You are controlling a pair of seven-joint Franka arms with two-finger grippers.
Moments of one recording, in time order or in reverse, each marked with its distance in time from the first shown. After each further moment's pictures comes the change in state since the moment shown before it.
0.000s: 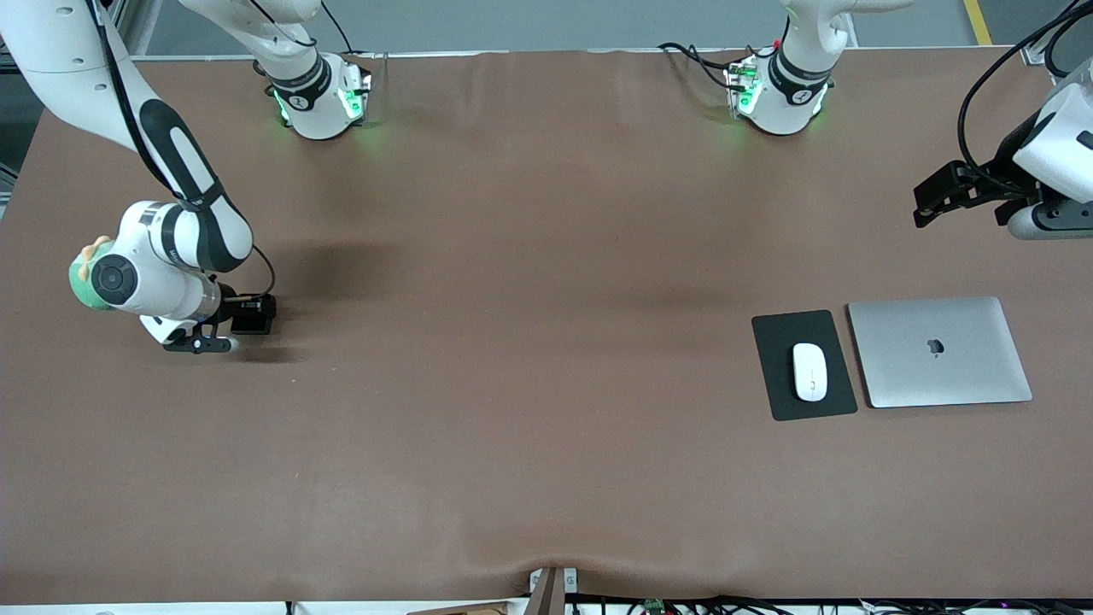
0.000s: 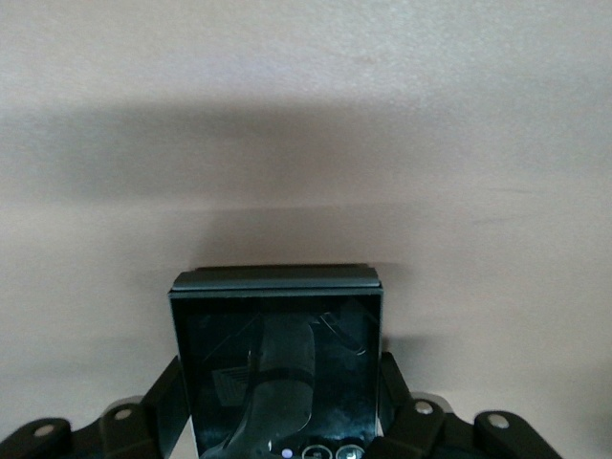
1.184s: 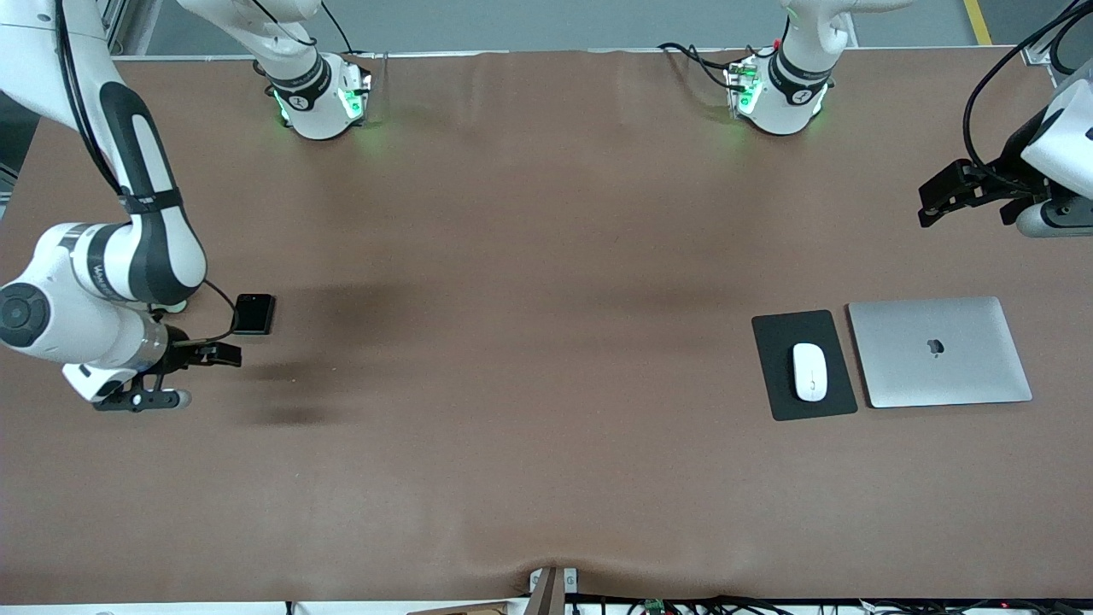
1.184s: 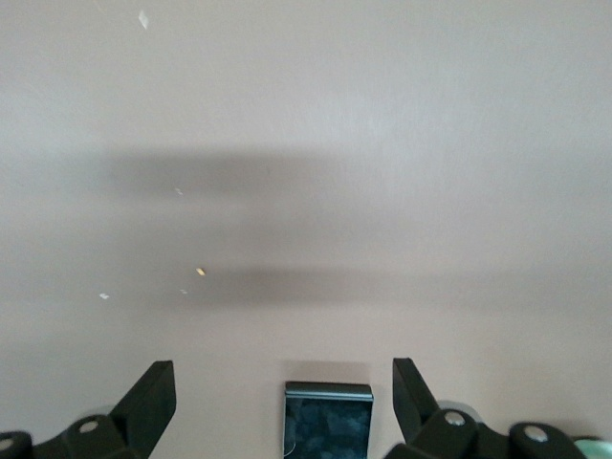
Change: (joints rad) left arm 0.004 -0.005 0.003 0.000 0.000 0.004 0.000; right arm 0.063 0.028 0.027 0.509 0.001 -0.358 0.000
